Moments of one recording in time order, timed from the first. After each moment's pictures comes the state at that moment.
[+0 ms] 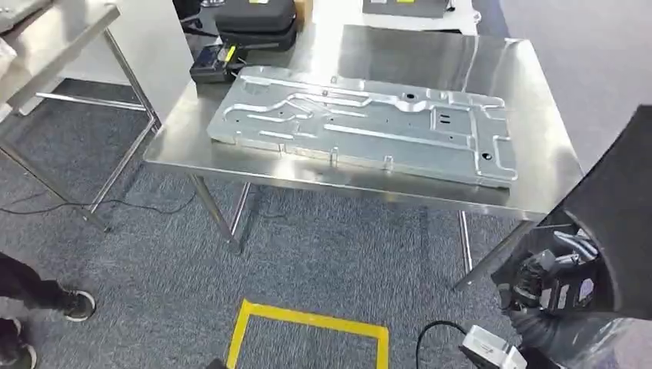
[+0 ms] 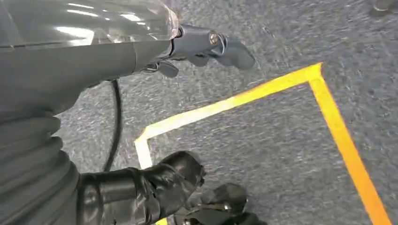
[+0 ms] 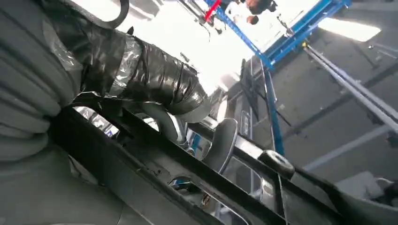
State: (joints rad) left arm -0.05 -0.21 0.85 -0.19 -1.38 0.27 -0.53; right arm 0.18 0.03 0.13 -1.96 0.81 -0.70 -0.57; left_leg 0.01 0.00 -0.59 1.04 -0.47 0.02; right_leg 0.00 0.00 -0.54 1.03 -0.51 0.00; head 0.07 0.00
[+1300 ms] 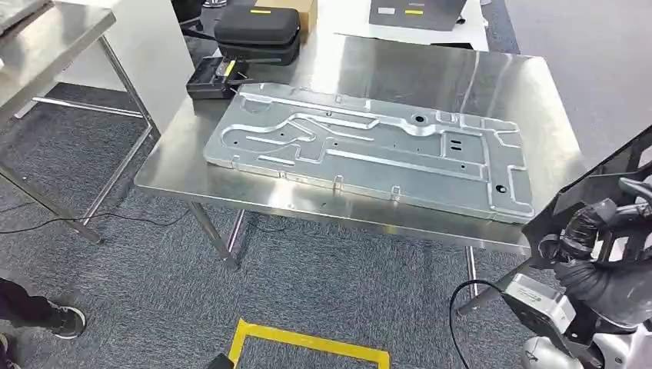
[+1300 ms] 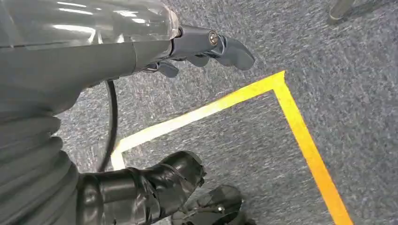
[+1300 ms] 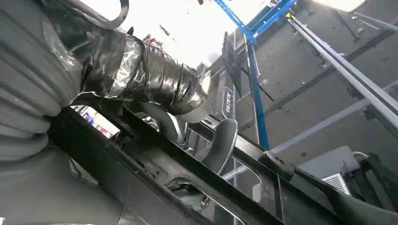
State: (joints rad) left arm -0.08 -0.22 0.82 -0.19 -1.40 0.24 -0.51; right arm -0.05 -0.14 0.09 -1.95 0.80 -0.70 -0.43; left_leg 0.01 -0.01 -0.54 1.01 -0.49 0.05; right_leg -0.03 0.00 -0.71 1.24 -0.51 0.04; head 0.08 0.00
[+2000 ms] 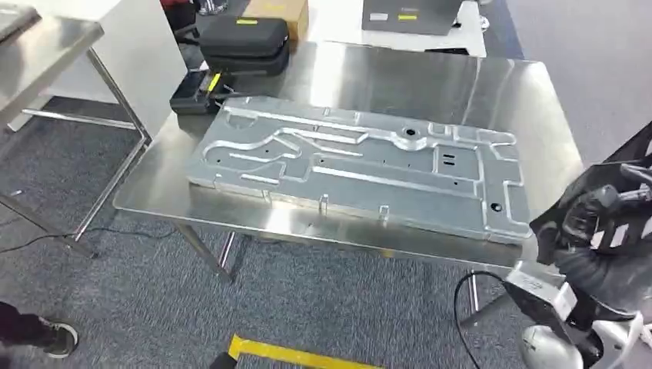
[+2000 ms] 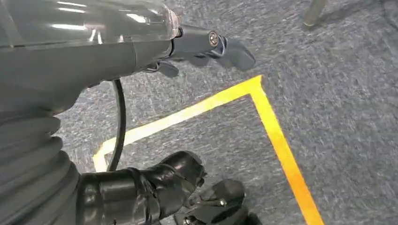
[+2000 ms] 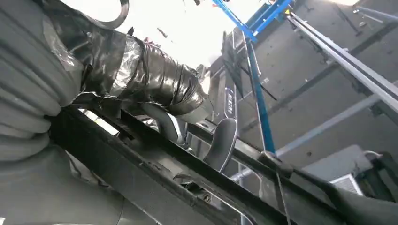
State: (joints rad) left arm -0.08 -0.21 0.82 -0.19 -1.40 0.24 -0.51; right arm -0.10 -0.15 0.12 -1.93 0.80 -0.70 -0.39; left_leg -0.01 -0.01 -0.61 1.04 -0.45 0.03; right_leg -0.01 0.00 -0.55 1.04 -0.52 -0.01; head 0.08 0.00
